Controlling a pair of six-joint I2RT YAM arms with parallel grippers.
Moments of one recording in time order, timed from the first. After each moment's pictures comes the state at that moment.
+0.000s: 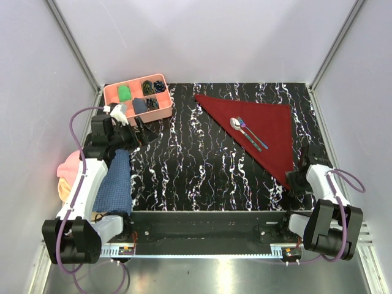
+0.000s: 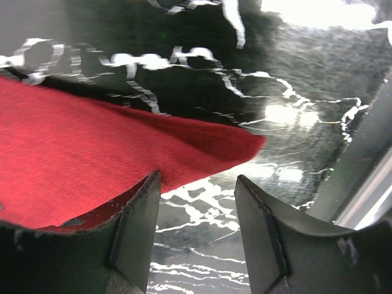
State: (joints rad) left arm 0.02 1.08 0.87 -0.39 0.54 -0.40; right arm -0.26 1.16 0.62 -0.83 0.18 1.20
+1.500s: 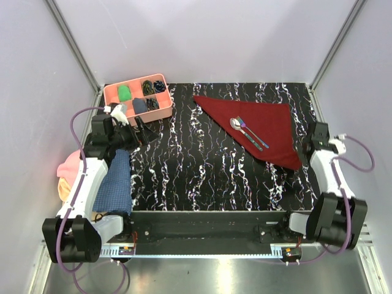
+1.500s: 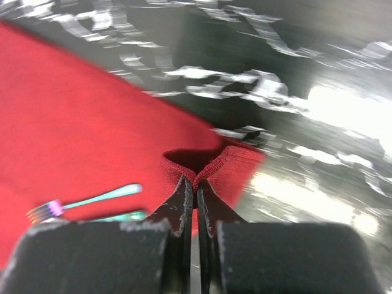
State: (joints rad) left arm 0.02 1.09 0.87 -0.39 0.55 -0.41; right arm -0.24 1.22 0.81 -0.60 0.30 1.09
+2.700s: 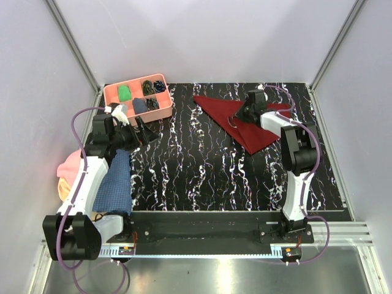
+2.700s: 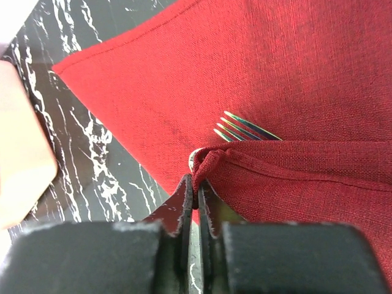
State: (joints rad) left arm 0.02 1.11 0.87 -0.39 0.54 -0.41; right arm 0.22 2.07 1.42 -0.02 -0.07 0.78
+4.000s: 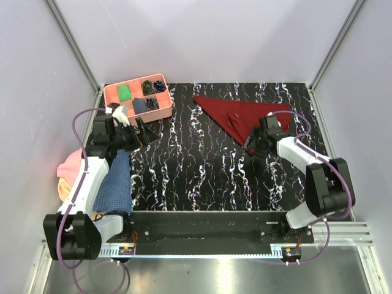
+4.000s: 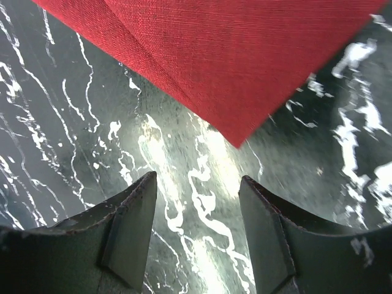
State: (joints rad) left arm 0.02 1.11 0.86 -0.38 0.54 -0.41; right arm 0.24 1.56 0.93 -0.34 -0.03 0.68
